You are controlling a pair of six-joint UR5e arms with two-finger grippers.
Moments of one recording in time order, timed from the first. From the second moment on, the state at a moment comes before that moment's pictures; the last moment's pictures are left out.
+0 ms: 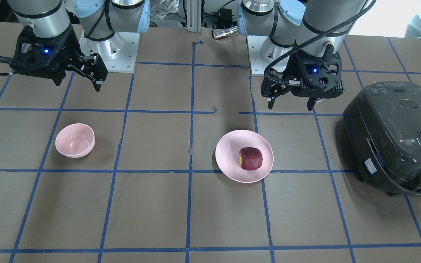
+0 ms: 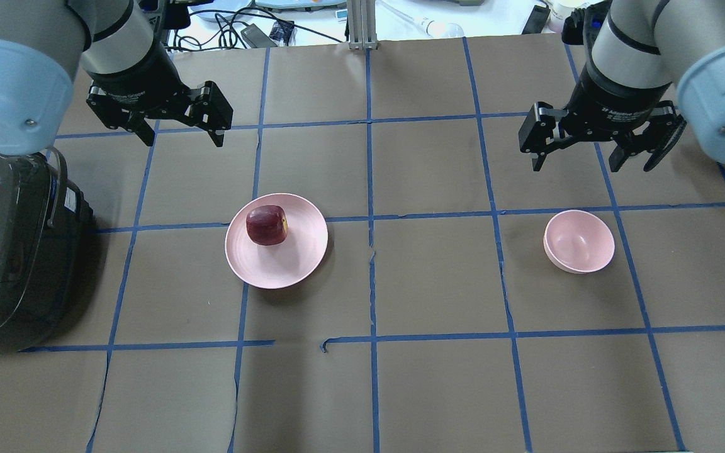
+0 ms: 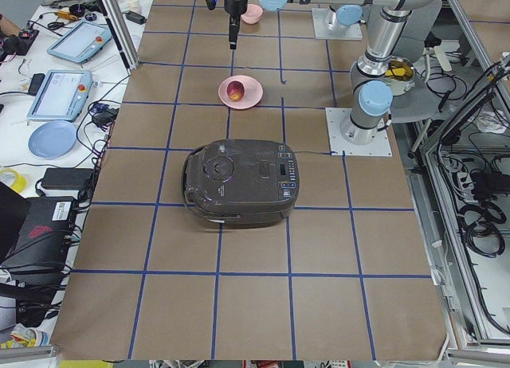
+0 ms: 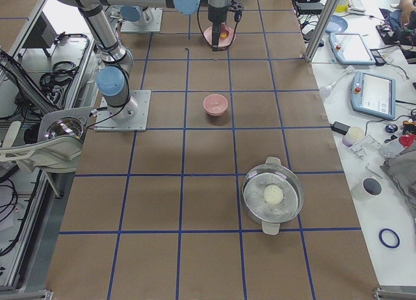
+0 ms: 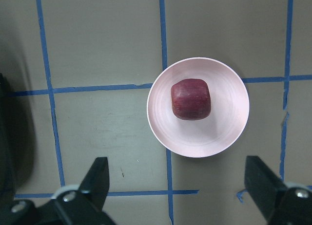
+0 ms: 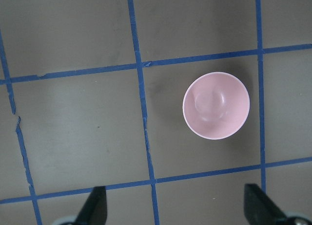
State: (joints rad) left arm -1.61 -1.60 -1.57 -1.46 1.61 0.00; right arm 1.56 -1.65 1.65 -1.58 -1.63 0.09
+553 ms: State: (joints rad) left arm -1.61 -1.60 -1.57 -1.46 1.60 0.00; right arm 1.56 -1.64 1.64 -1.56 -1.59 0.09
